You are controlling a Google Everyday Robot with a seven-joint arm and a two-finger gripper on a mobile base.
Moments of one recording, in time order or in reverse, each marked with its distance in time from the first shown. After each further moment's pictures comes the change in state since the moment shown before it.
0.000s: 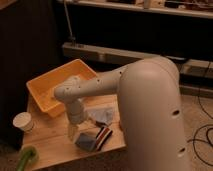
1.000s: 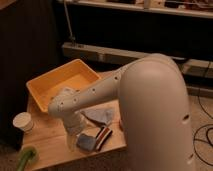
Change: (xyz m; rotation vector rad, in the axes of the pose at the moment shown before) arm 0.023 0.017 0.011 0.102 -0.062 -0.096
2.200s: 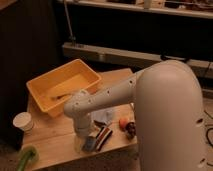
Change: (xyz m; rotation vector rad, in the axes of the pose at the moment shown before) arm 0.019 -0.014 0.033 -0.098 0.004 0.022
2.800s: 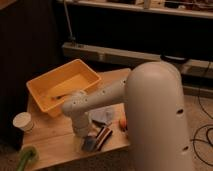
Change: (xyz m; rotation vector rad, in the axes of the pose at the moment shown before) arm -0.015 0.005 0.017 -0.026 0.060 -0.064
